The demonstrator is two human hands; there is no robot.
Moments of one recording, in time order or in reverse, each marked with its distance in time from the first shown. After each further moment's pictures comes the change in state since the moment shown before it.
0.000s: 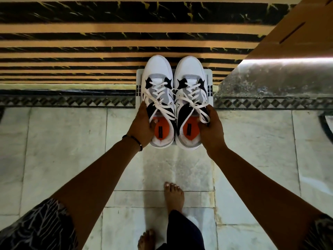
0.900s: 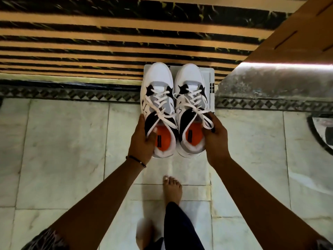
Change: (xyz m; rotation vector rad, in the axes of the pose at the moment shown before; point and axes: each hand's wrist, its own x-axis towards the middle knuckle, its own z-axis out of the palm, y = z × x) left_hand -0.081 -0.011 -0.005 -0.290 0.149 -0.084; right_hand -0.061 -0.013 0.002 0.248 0.013 -0.039
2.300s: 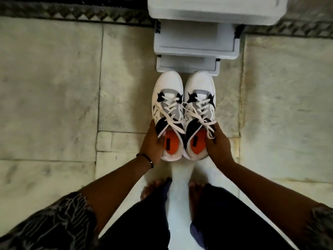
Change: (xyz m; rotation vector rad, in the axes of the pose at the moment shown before) left_hand -0.130 -0.315 0.090 -0.108 -0.180 -0.073; right_hand -0.127 0.337 -0.032 -0.572 -0.111 0.090
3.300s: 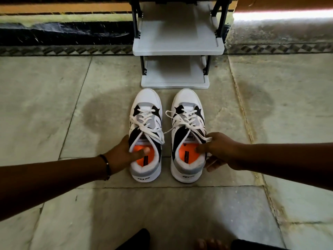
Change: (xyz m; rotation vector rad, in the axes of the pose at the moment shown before) left_hand 0.059 -0.096 -0.017 0.296 -0.239 0.203; right_hand 0.064 0.064 0.013 0.015 -0.376 0.192
